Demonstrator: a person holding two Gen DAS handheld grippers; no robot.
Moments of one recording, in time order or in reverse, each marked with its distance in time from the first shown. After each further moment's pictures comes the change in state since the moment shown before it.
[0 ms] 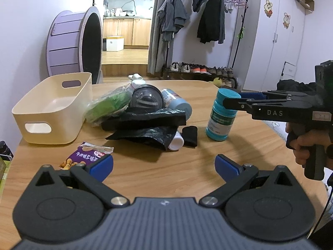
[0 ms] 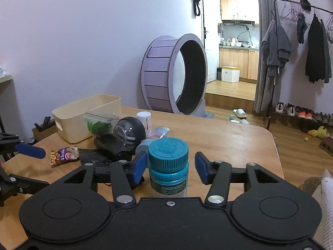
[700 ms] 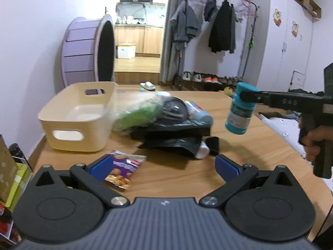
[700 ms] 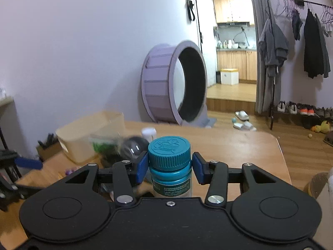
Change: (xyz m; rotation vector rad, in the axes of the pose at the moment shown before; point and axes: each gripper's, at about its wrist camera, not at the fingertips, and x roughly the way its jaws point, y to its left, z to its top) left arm -0.023 0.037 0.005 -0.026 -0.055 0.065; right arm -0.003 0.009 0.023 0.072 -0.056 0.021
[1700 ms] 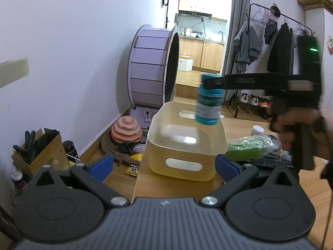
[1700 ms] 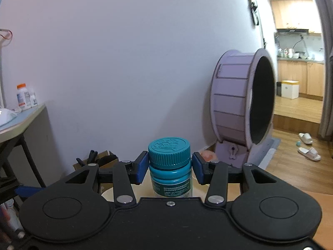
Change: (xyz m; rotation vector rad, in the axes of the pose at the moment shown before) left arm -0.017 0.123 0.029 -0.147 -0.070 0.274; right arm 0.184 0.144 0.087 -0.104 0.010 0.304
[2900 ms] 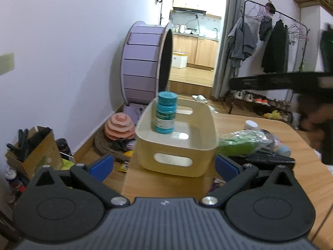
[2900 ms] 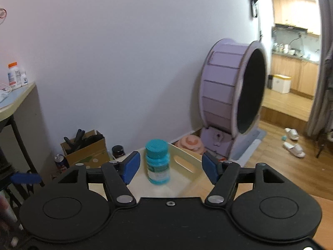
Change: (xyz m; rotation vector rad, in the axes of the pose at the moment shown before) left arm 0.002 -0.011 -0.006 0.006 0.023 -0.051; right arm -0.027 0.007 0.007 -0.074 0.100 -0.099
